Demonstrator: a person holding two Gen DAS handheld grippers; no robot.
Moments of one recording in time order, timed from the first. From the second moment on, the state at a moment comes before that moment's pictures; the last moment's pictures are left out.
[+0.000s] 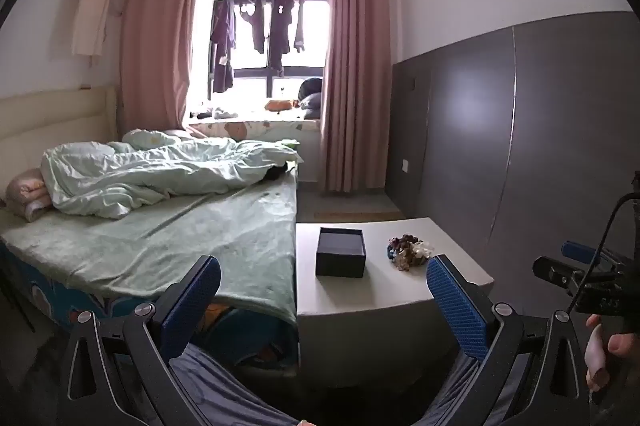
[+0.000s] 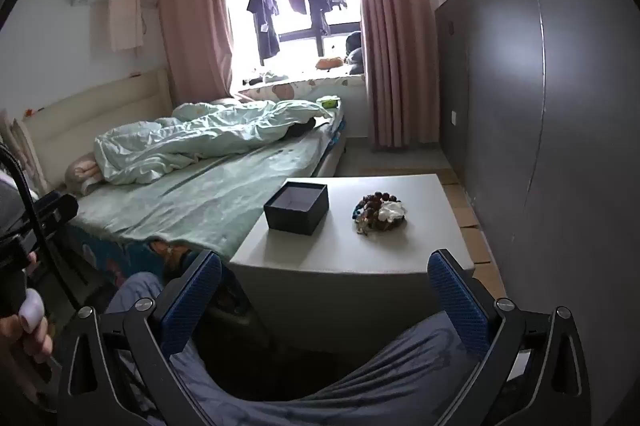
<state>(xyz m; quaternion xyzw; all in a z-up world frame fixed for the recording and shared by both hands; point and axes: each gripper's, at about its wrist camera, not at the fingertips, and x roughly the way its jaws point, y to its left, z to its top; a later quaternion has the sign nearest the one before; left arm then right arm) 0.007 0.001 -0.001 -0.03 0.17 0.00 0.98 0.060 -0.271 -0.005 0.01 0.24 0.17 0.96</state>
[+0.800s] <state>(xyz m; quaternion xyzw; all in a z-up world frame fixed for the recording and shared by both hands) -0.001 -0.004 0.006 -0.02 0.16 -0.01 0.99 0.059 -0.271 0.001 0.01 0.24 0.13 0.96</state>
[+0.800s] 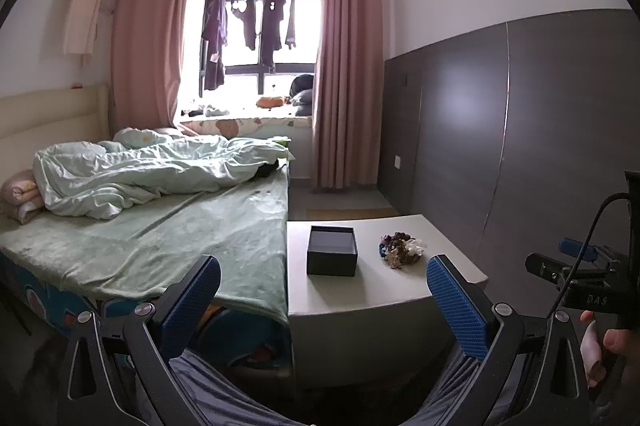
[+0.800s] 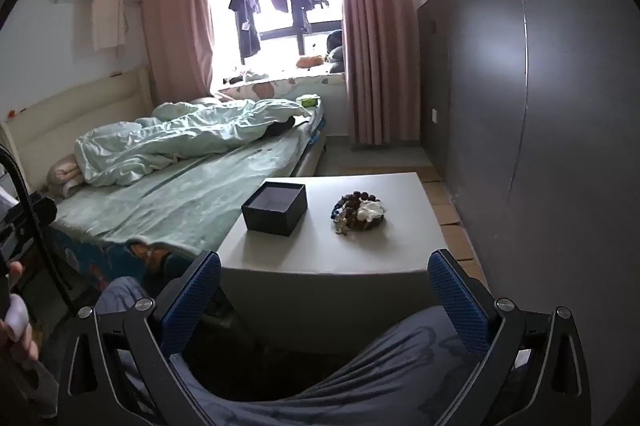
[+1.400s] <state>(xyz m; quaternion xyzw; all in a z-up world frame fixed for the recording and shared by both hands) 0.006 0.001 0.004 -0.03 0.16 -0.04 0.99 0.064 -0.271 0.001 0.02 0.24 0.11 0.97</state>
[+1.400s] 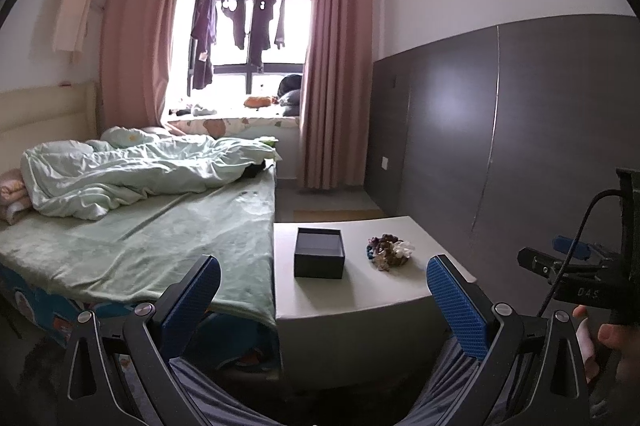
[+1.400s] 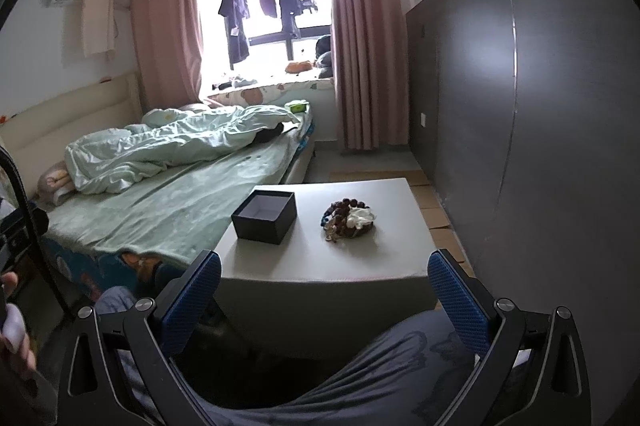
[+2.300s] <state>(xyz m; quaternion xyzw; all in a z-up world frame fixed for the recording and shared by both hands) 0.016 -0.008 0.010 -0.03 0.17 -0.05 0.98 0.060 -0.289 0.010 0.04 0.22 0.10 0.97</state>
